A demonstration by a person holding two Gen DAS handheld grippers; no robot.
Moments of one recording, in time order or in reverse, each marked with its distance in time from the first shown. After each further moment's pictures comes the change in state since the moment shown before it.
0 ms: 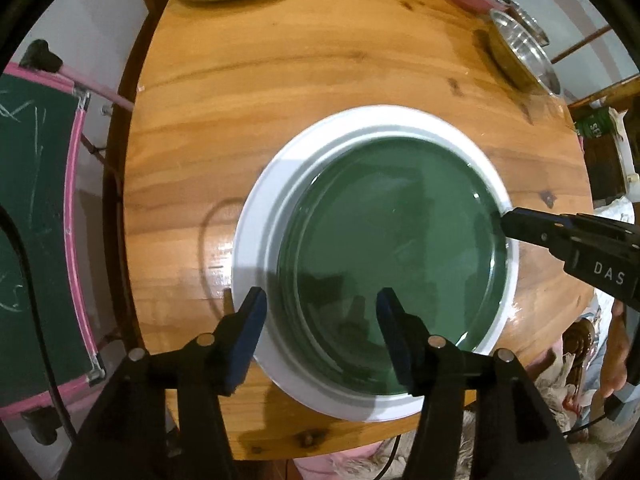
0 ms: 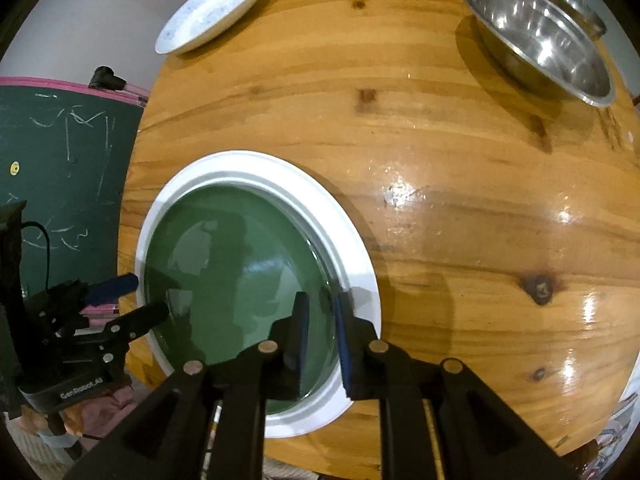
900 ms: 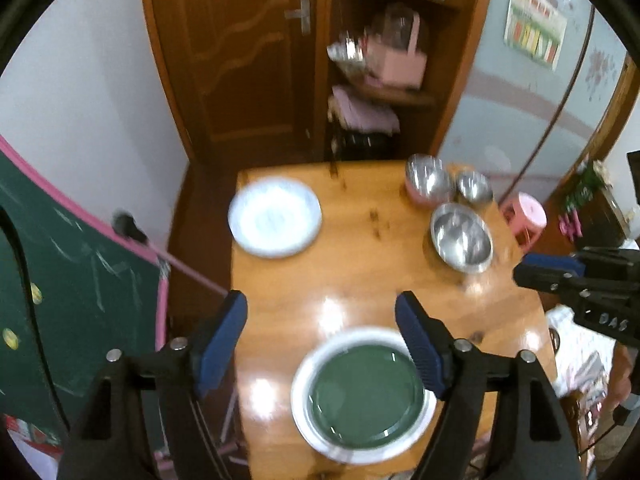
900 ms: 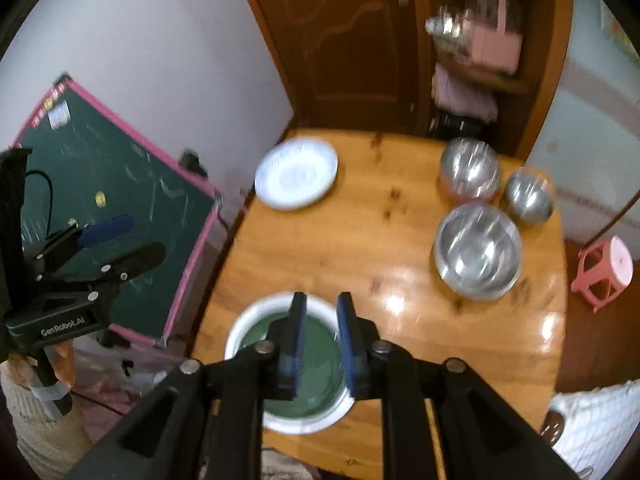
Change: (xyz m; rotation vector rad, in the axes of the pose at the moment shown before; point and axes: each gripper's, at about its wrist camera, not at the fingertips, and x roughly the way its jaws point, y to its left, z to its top) left arm -0.266 -0.042 0.033 0.061 -0.552 0.120; right arm -0.237 0.043 0.025 -0.200 -0.392 0.007
